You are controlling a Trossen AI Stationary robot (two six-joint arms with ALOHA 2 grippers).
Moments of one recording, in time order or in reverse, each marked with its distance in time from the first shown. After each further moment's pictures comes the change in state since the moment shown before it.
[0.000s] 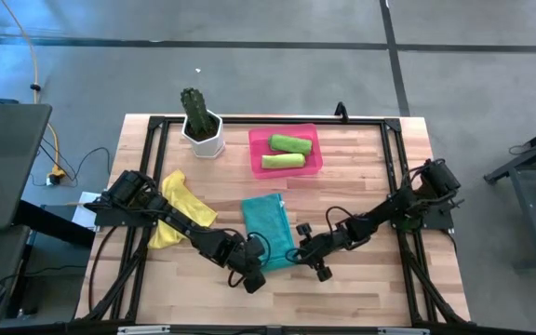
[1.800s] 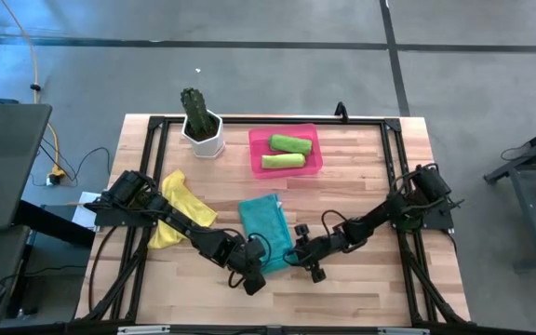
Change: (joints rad) left arm 0.000 0.001 0.000 0.027 0.029 0.008; right arm 0.007 0.111 0.004 0.102 0.068 0.050
